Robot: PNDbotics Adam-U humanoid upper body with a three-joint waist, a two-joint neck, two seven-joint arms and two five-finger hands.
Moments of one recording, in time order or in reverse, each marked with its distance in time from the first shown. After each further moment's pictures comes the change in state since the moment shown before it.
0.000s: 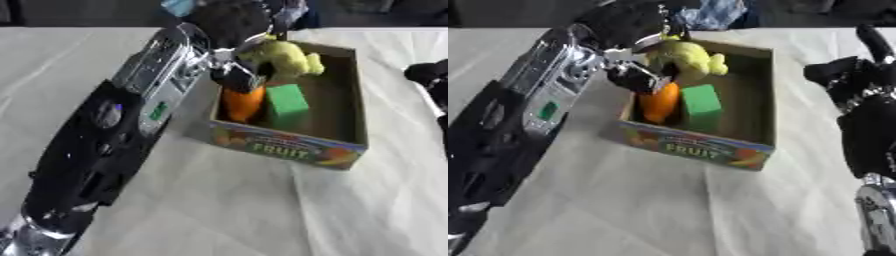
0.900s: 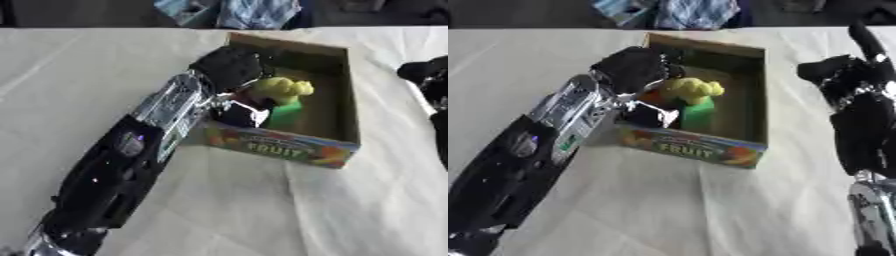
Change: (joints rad) left arm 0.044 -0.042 -0.018 0.121 -0.172 -0.027 0.096; right arm 0.000 0.003 0.000 0.000 0.000 0.004 0.001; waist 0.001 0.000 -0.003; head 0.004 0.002
